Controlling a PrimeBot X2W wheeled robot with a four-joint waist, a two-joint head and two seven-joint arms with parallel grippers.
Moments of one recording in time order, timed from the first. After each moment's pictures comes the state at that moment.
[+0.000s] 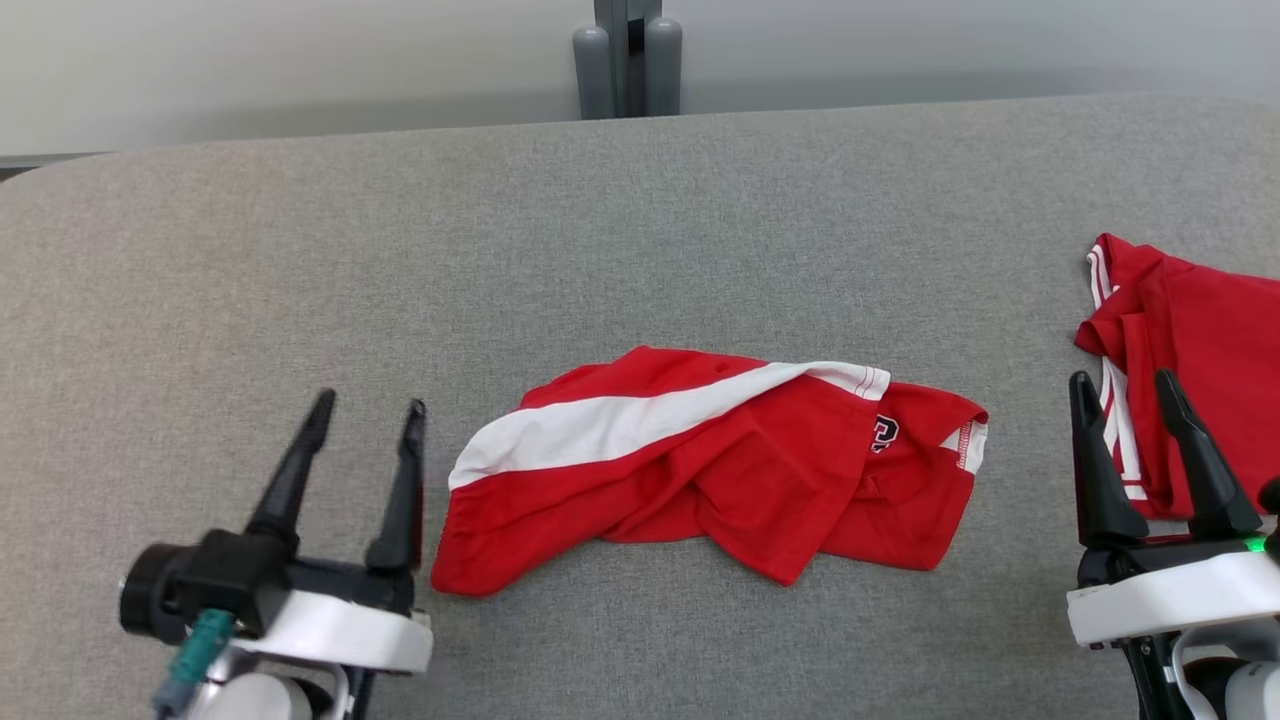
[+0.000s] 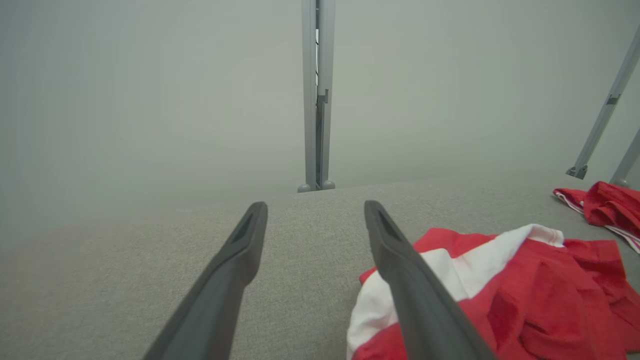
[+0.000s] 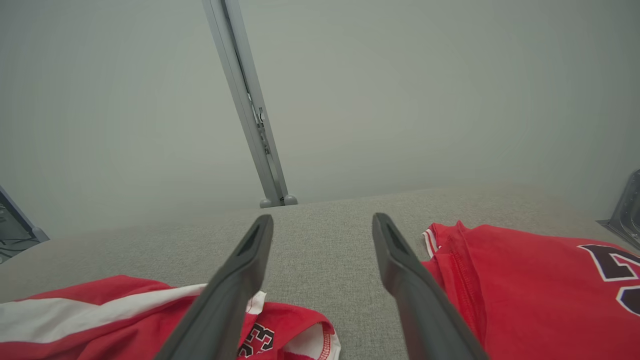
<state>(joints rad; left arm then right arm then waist) -0.09 0.26 -0.33 0.02 -0.34 0.13 -0.26 -0.05 -0.05 -0.07 -0.08 0.26 0.13 -0.06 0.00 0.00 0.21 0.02</state>
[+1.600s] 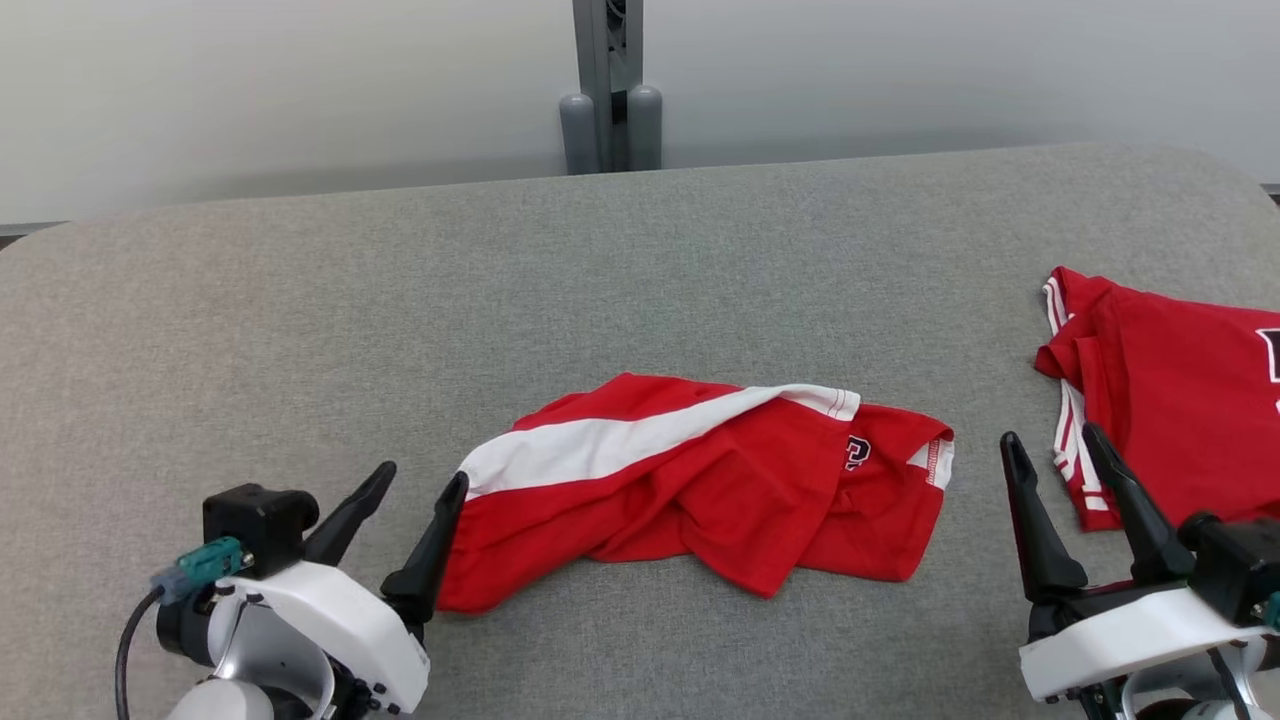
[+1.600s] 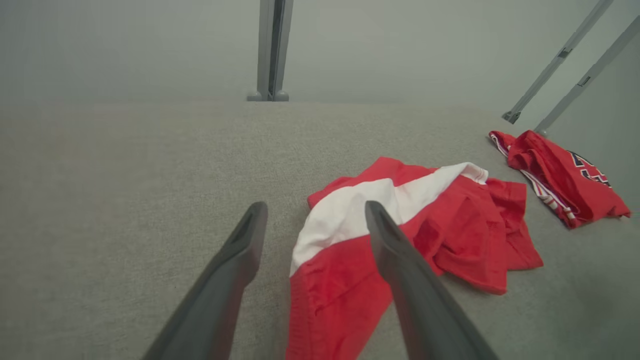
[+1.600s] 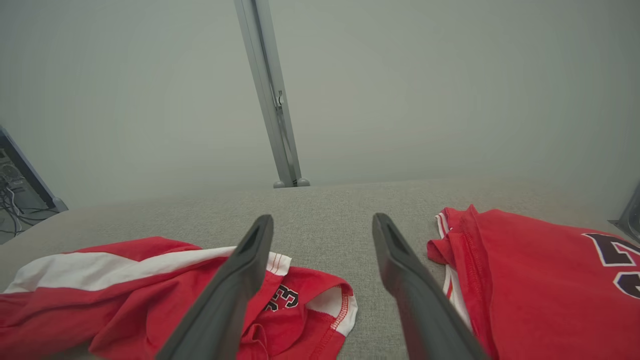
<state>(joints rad) -0.08 0.34 -0.34 -0.04 -0.61 0.03 0.16 0.01 -0.05 0.00 -0.08 0.22 0.13 -0.03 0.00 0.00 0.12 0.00</state>
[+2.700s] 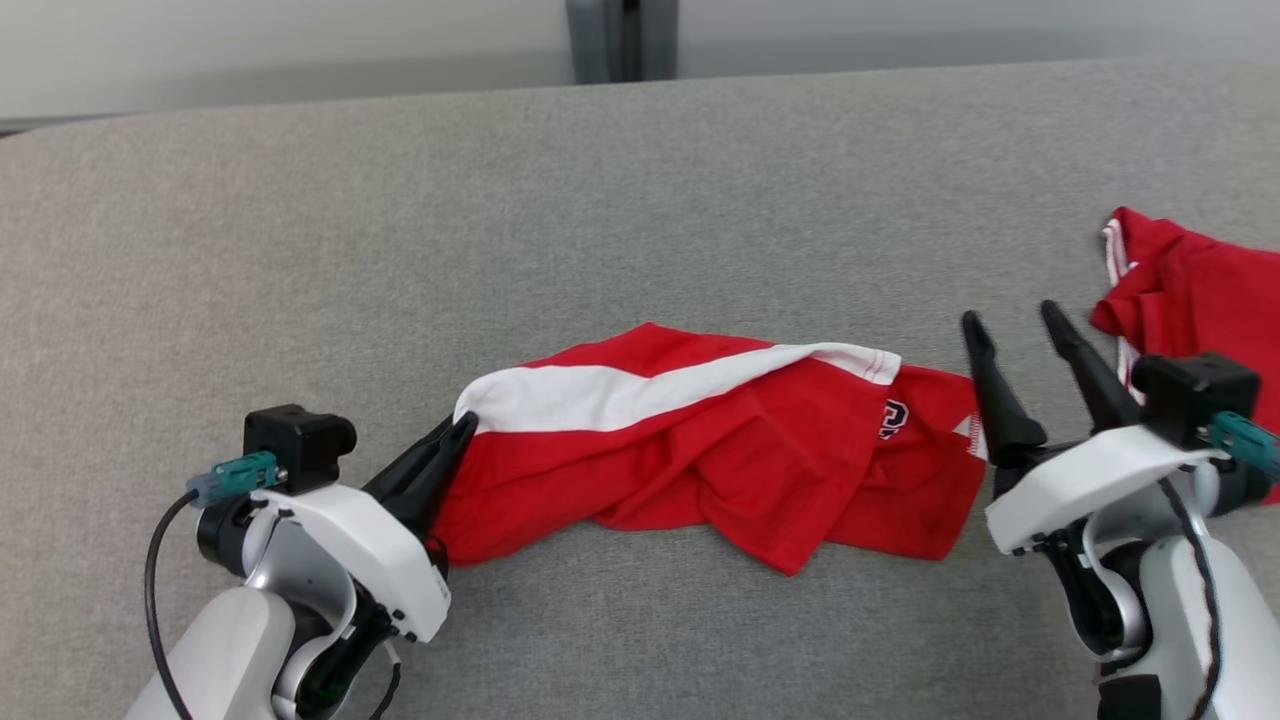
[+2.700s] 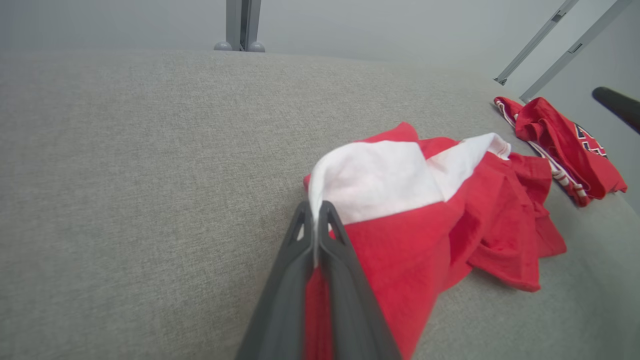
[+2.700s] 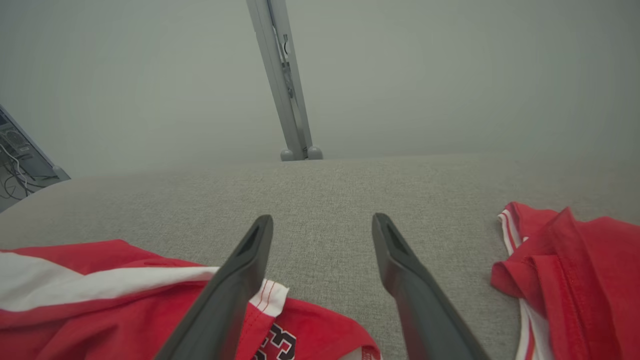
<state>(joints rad) -0.26 0.33 -0.40 0.16 -0.68 -0.10 0.17 -0.28 -0.07 0.04 0.14 0.26 0.13 0.02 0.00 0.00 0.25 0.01</state>
